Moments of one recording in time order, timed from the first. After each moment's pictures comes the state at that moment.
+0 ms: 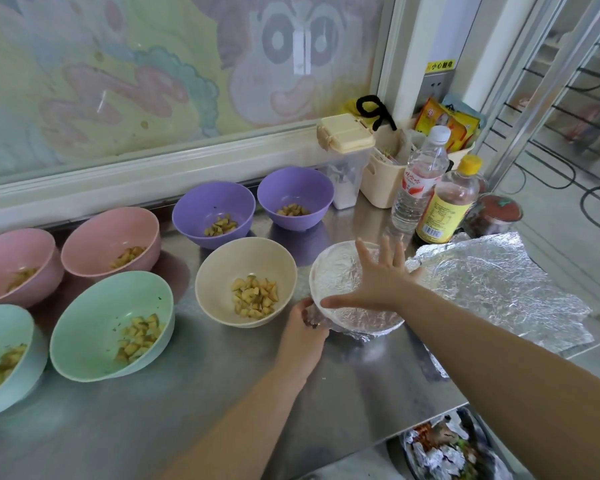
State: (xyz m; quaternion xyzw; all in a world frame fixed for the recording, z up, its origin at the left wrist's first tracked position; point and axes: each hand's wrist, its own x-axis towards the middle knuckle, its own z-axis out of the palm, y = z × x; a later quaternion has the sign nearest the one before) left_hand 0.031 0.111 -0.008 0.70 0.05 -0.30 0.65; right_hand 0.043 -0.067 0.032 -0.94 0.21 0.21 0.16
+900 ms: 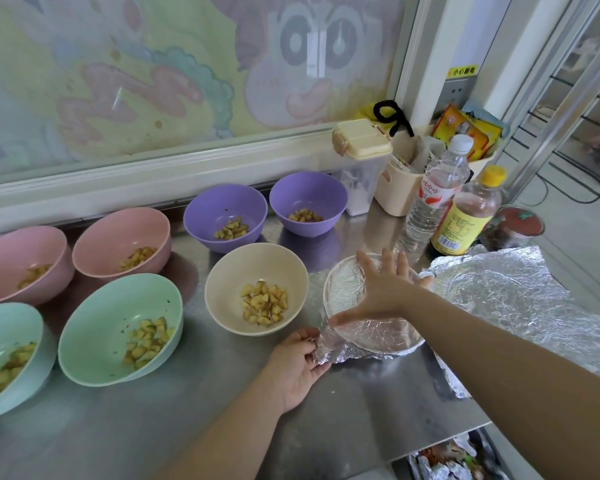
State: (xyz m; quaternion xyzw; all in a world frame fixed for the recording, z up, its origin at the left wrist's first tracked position) left_hand 0.045 0.137 -0.035 0.47 0.24 -0.42 0.74; right_hand 0.059 -0.065 0.031 -0.93 0.18 0.27 0.16
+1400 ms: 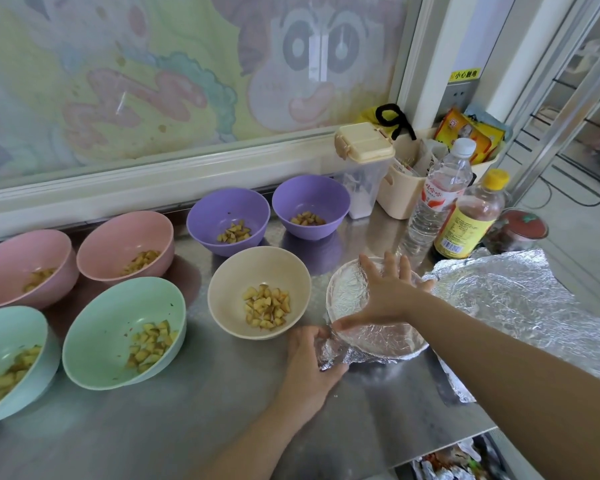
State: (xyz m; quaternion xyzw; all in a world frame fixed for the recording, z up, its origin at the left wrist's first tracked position) left_hand 0.024 0.143 -0.045 0.84 -0.17 -0.17 0.49; right_hand 0.059 -0.067 0.029 -0.93 0.17 0.28 0.15
